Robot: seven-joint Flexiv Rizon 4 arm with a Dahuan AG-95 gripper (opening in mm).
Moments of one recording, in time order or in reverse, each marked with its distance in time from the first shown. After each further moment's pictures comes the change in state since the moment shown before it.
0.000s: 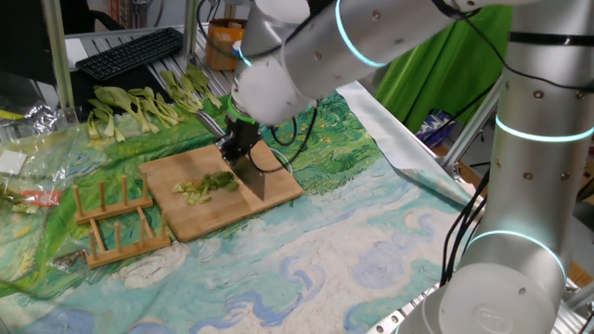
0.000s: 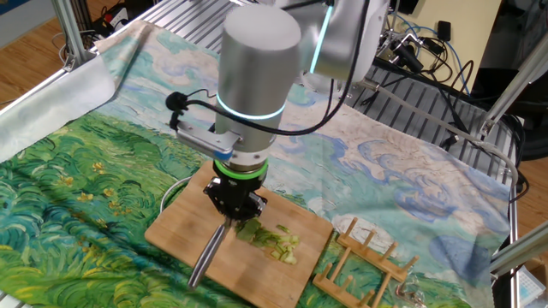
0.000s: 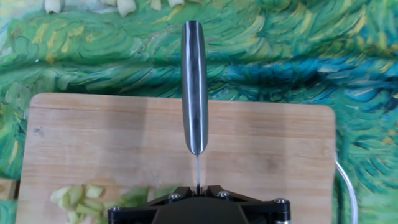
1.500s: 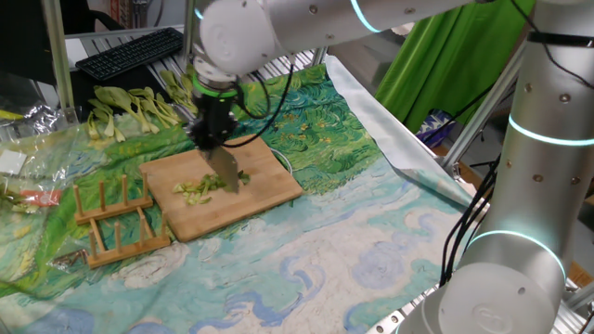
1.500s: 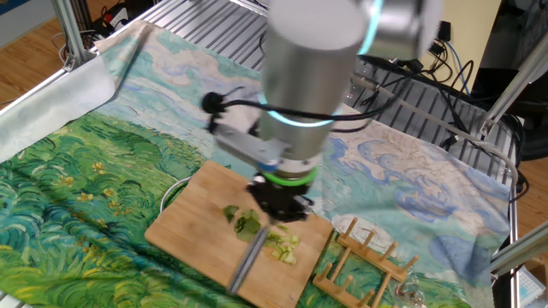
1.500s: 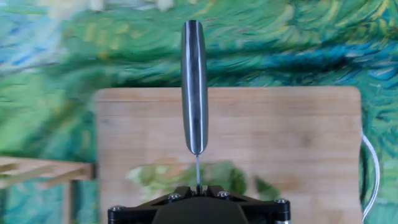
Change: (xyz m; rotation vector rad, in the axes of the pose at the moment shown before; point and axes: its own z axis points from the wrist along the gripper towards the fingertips) arm 0.002 0.098 -0.072 0.016 0.120 0.104
